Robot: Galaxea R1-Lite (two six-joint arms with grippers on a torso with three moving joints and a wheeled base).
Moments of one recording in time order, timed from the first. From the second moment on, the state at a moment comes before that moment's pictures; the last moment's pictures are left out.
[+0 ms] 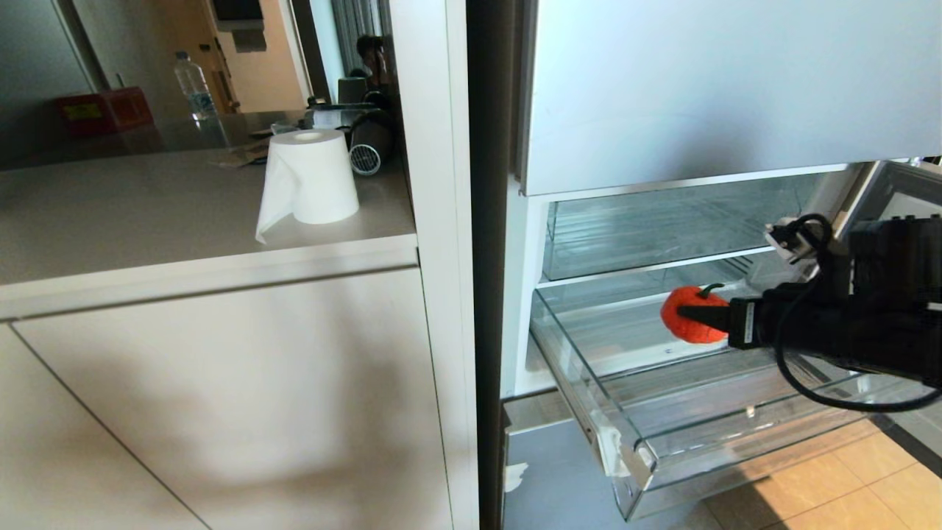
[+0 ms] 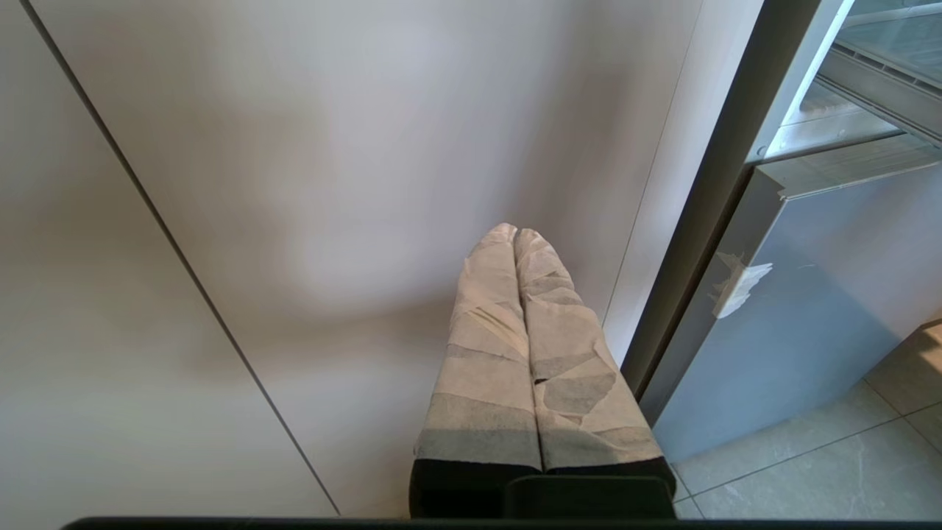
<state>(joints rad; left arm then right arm) -0.01 0.00 -0.02 0.04 0.00 0.00 0.11 1.64 -0.82 -0.42 0.24 0.06</state>
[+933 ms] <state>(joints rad) -0.01 0.00 -0.02 0.04 0.00 0.00 0.14 1.97 -0.97 -0.42 0.21 0.02</state>
